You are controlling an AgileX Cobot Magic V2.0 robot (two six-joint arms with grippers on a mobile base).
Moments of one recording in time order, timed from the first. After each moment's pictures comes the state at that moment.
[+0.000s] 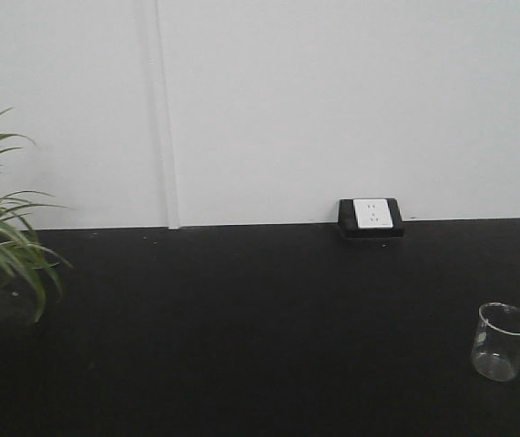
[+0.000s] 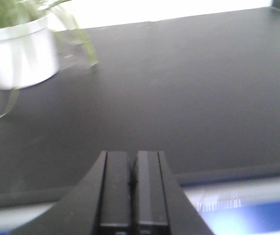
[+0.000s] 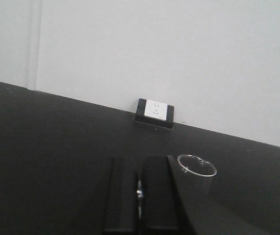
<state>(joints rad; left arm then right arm) -0.07 -0.01 0.03 -0.02 0.01 0.05 -0.24 0.43 -0.15 -1.07 -0.42 0.81</state>
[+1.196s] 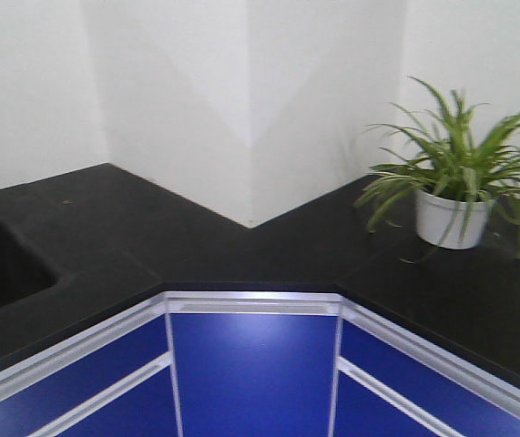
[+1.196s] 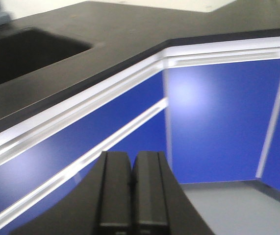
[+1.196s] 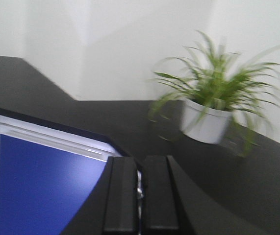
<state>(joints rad) -0.07 -0.01 0.03 -0.02 0.01 0.05 -0.24 0.43 -0.15 -1.07 -0.42 0.81</state>
